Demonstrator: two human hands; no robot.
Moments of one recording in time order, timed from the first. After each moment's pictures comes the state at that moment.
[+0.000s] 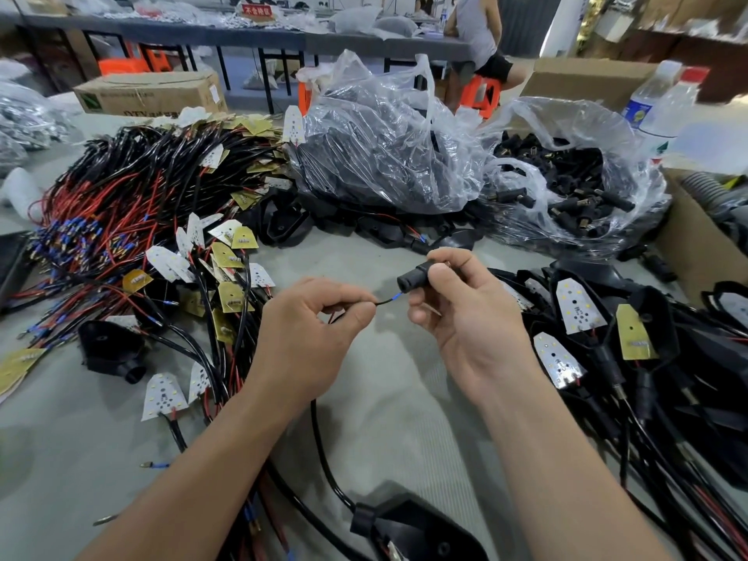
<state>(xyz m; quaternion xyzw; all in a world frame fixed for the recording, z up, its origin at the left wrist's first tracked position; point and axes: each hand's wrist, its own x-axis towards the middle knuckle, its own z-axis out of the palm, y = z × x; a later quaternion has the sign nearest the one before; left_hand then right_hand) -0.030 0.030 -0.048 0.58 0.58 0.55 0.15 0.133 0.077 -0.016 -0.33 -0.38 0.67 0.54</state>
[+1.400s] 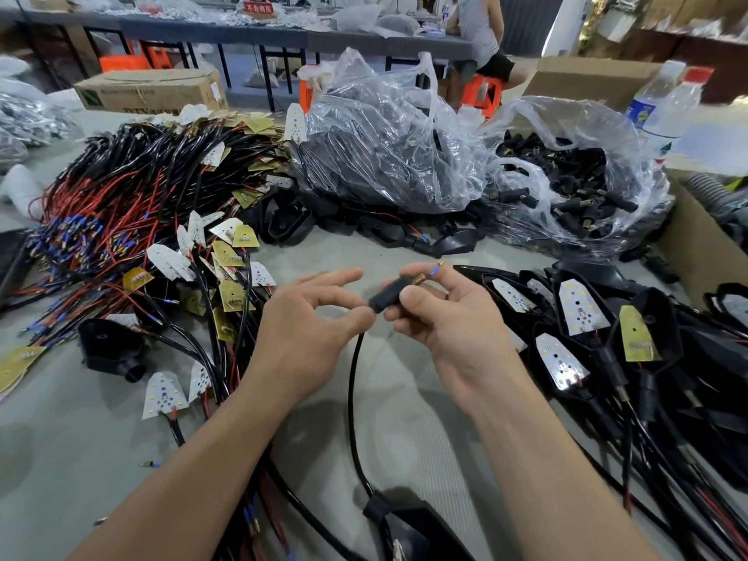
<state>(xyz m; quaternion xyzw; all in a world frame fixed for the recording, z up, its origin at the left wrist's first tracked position) -0.037 0.031 -0.040 0.55 0.64 0.49 0.21 0.128 0.073 -0.025 -0.35 -0.45 0.66 0.49</state>
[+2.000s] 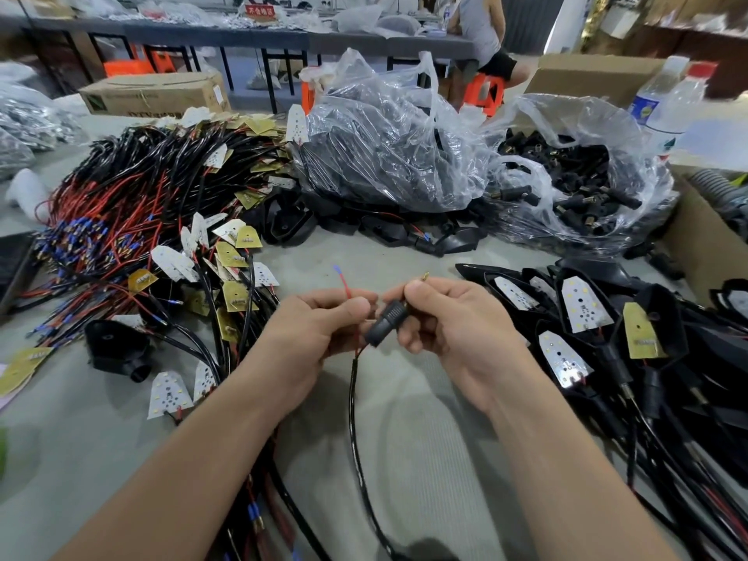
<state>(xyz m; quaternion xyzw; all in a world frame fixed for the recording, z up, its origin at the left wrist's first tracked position) -0.034 0.034 -0.041 0.35 0.52 0.57 0.54 0.135 0.074 -0.023 -0.35 -0.52 0.67 0.41</state>
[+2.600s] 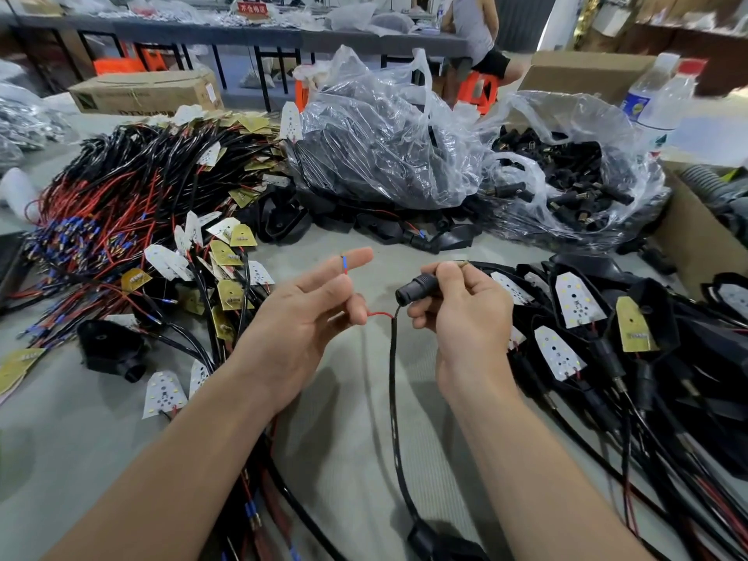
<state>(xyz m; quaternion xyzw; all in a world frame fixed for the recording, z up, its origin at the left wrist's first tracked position) -0.039 0.029 -0.034 0.40 0.42 0.60 0.56 0.118 0.077 -0.034 -0.45 -0.40 0.52 0.60</state>
